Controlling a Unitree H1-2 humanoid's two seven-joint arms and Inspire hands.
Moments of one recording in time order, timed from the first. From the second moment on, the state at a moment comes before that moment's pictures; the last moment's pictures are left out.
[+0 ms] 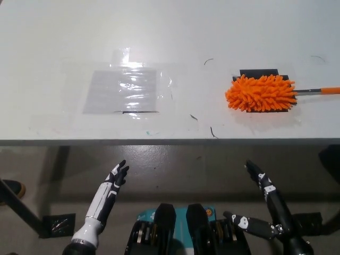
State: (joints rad) left_arm -0.22 0.13 -0.08 0.56 0.08 -0.41 -0.01; right_arm -0.04 -0.12 0.14 0.17 -0.12 -0.34 0.02
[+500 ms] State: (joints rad) left_arm -0.22 0.13 -0.10 0.56 0.09 -0.43 -0.01; right_arm 0.01 -0.18 0.12 -0.17 -0.26 -0.38 0.01
